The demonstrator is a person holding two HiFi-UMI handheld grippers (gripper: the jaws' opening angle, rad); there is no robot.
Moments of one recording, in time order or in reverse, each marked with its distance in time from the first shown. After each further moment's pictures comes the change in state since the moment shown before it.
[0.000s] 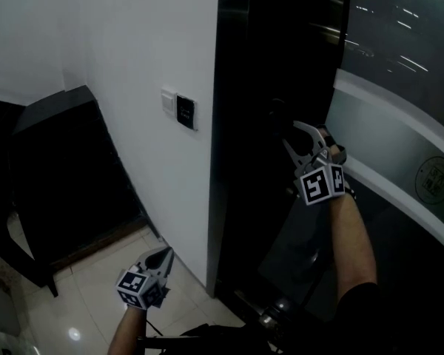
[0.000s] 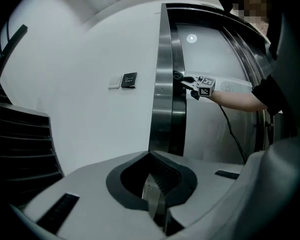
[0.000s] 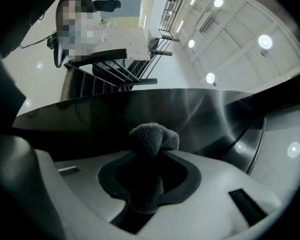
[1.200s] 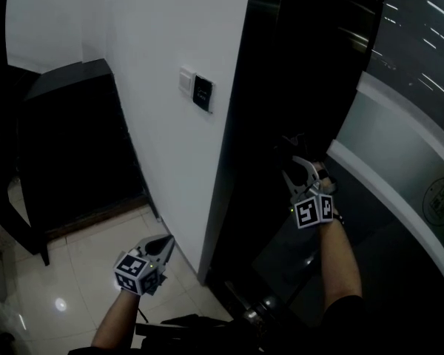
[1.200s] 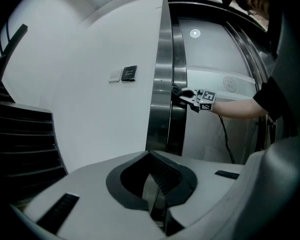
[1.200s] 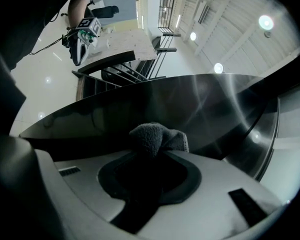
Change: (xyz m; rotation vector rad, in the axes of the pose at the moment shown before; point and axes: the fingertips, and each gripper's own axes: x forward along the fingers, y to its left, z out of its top) left arm -0.001 -0.010 -0.019 -0.004 0.055 0.028; right arm -0.012 0.122 -0.033 0.072 0.004 0.158
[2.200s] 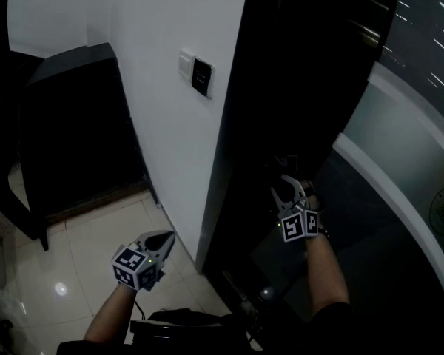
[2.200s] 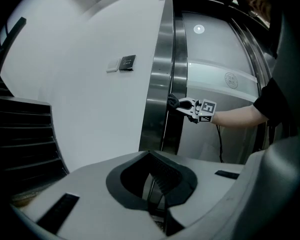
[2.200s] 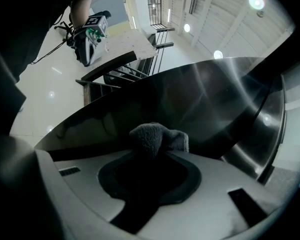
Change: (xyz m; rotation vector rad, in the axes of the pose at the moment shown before) left arm 0.009 -0.015 -0.022 -0.035 0.068 -0.015; right arm -0.004 0.099 -0.026 0.114 0.022 0.112
